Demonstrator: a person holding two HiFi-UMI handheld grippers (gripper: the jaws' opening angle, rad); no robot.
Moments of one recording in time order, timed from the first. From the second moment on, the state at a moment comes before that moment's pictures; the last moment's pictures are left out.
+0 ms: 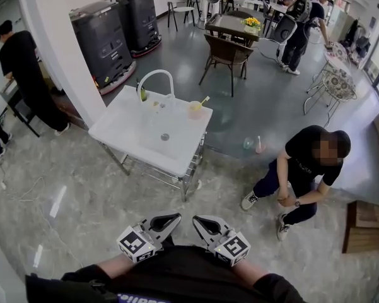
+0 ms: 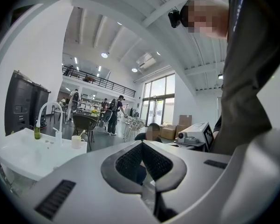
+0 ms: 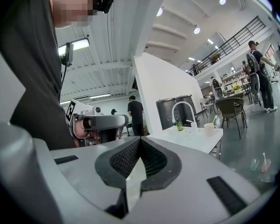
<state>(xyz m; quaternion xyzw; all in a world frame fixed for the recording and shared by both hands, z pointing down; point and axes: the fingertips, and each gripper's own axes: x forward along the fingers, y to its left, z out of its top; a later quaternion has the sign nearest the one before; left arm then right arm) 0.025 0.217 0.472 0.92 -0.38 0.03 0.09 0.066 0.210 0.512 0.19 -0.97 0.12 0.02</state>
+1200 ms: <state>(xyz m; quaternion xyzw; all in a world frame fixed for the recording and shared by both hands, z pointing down) -0.103 0.049 0.471 0.95 -0.28 0.01 0.08 -0.064 0.047 0.520 0.29 -0.95 0.13 0.06</state>
